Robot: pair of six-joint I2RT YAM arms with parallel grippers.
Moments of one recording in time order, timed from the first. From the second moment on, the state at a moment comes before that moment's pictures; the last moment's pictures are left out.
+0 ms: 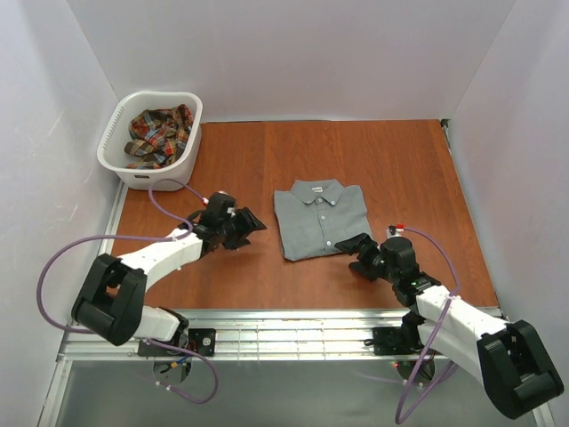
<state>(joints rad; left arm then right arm) -0.54 1.39 0.70 -0.15 0.14 -1.07 0.40 0.87 0.12 0.20 -0.27 1.13</state>
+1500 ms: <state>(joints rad) -0.10 1.14 0.68 -0.28 0.03 -0.61 0.09 1.85 0.73 0.55 0.17 1.72</state>
